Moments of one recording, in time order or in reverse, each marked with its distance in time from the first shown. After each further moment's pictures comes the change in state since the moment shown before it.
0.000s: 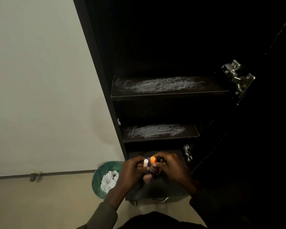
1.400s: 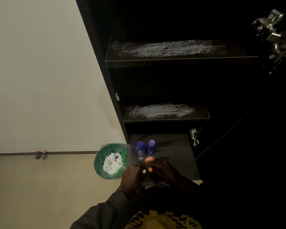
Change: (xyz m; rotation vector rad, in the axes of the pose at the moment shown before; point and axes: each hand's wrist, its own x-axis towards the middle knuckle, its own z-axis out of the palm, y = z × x) left_hand -0.021 -0.147 0.093 0.570 -0.161 -0.071; right_hand -0.005 0.175 0.120 -0.090 -0.178 -0.172
